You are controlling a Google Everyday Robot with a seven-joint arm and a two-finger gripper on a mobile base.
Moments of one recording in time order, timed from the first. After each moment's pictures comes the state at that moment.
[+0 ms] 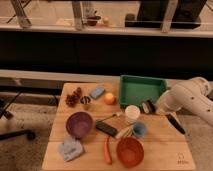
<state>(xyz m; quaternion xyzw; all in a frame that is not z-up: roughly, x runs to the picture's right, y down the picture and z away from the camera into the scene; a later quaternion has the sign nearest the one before) 0.290 0.085 0.738 -0.16 -0.01 0.12 0.98</state>
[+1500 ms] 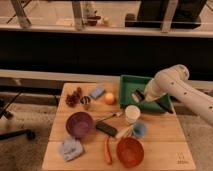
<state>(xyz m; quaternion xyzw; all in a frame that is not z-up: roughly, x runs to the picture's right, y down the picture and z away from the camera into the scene) 0.245 0.018 0.804 -0.14 -0.04 0.01 0.99</state>
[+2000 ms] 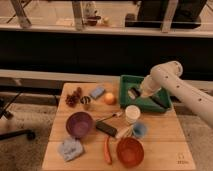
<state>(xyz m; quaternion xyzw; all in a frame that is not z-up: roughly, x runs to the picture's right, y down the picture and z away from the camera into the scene) 0.227 0.006 0.830 -0.15 -0.07 0.00 0.99</state>
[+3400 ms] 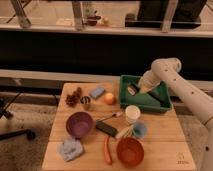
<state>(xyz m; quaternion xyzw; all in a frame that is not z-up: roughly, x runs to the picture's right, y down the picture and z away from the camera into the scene) 0.233 -0.015 0.869 -0.16 -0.10 -0.02 0.98</state>
